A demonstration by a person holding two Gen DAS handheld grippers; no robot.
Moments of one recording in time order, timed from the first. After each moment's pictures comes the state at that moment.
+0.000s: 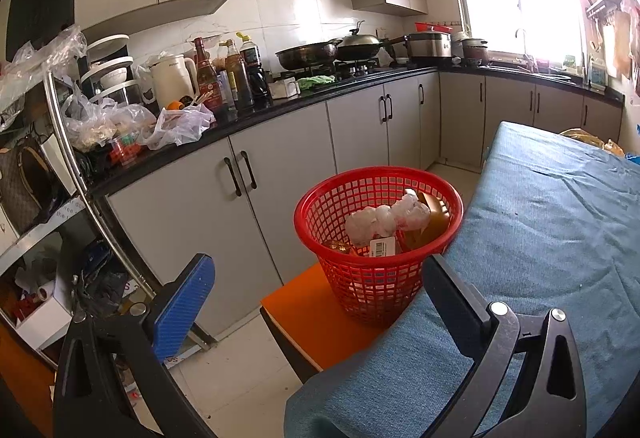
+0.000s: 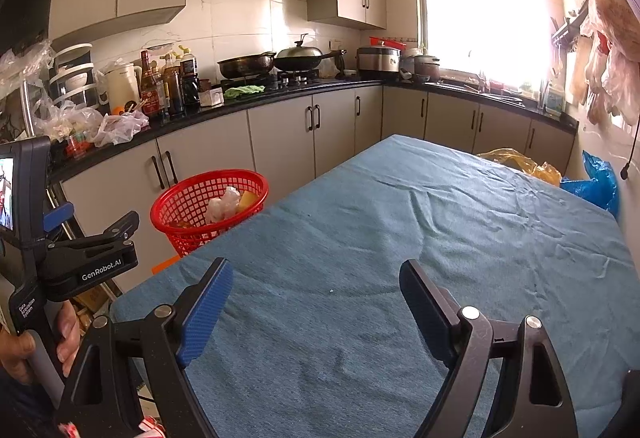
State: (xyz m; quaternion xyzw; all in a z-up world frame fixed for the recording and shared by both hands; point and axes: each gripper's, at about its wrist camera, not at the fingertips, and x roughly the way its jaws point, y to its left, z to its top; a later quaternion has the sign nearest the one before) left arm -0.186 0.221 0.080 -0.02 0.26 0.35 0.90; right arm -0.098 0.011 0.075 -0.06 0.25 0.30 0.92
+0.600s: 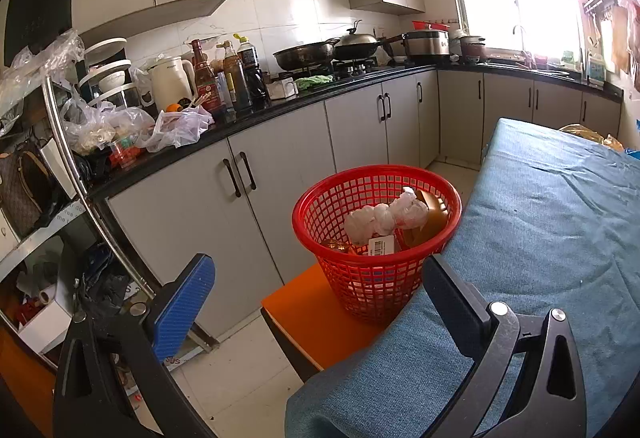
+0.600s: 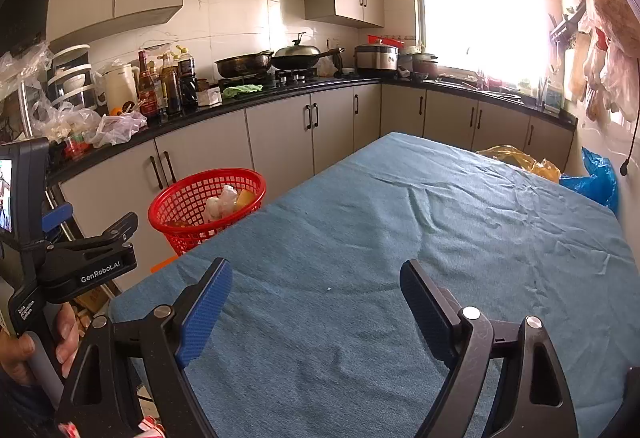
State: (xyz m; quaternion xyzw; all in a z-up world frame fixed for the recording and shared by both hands) left arm -0.187 0.221 0.079 -0.01 0.26 0.35 0.90; right arm -0.097 0.008 0.074 -0.06 0.25 0.30 0.92
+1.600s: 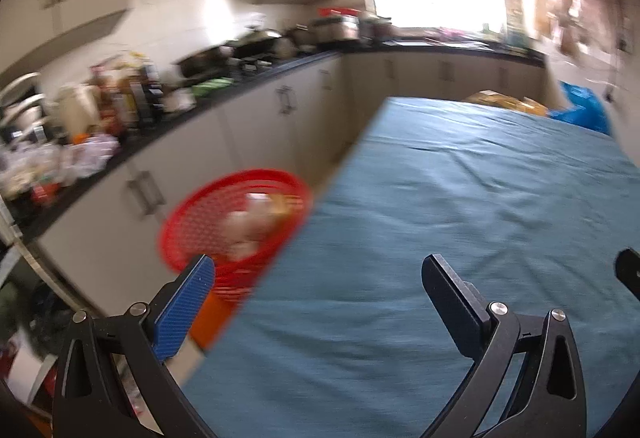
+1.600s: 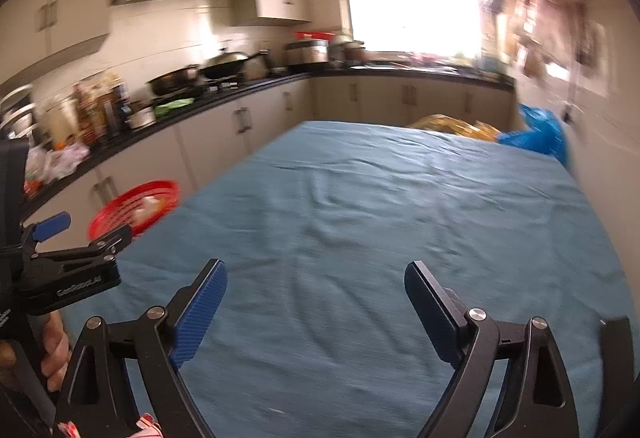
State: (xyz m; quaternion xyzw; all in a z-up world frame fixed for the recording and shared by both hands) left arm -0.123 0.147 0.083 0.02 0.31 0.18 0.93; right arm -0.070 -0.109 0.060 0.01 0.28 0.17 0.94
